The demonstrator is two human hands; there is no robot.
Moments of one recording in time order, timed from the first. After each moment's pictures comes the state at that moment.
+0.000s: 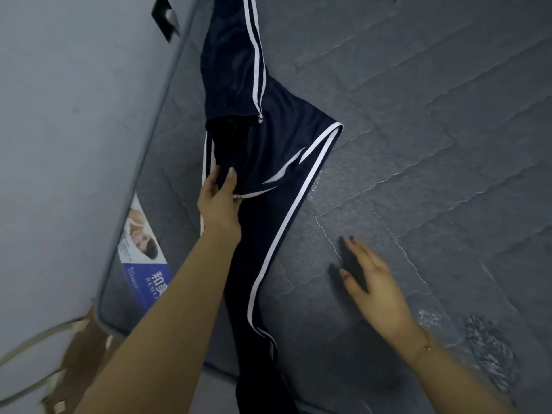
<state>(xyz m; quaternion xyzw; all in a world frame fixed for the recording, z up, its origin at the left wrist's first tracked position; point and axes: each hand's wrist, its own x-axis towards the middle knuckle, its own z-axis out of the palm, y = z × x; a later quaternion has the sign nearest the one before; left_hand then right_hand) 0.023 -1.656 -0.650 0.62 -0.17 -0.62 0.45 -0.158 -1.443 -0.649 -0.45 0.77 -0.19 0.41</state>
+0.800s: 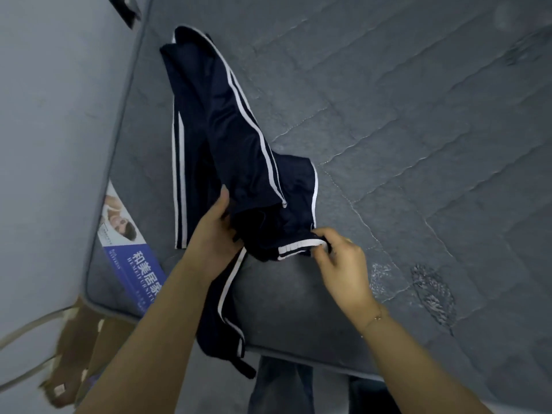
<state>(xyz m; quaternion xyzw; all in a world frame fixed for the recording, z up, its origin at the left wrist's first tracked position) 0.022 -1.565 -0.597 0.56 -0.14 -0.79 0.19 -0.148 -1.415 -0.611 -0.40 0.79 -0.32 0.34</state>
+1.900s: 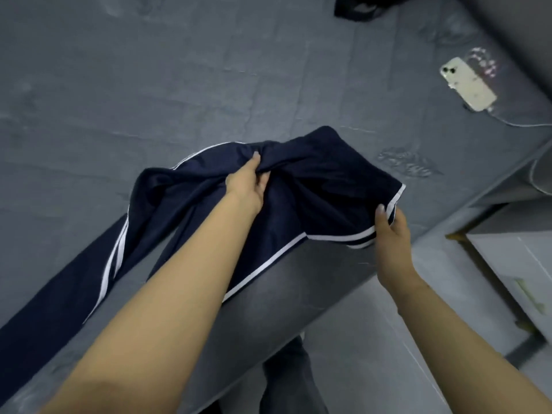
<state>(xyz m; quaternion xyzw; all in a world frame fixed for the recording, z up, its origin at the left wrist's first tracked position) -0.722 -1.088 -0.611 0.51 -0.25 -0.82 0.03 -0.683 -0.844 -0.608 0.23 0.73 -0.63 0.12</state>
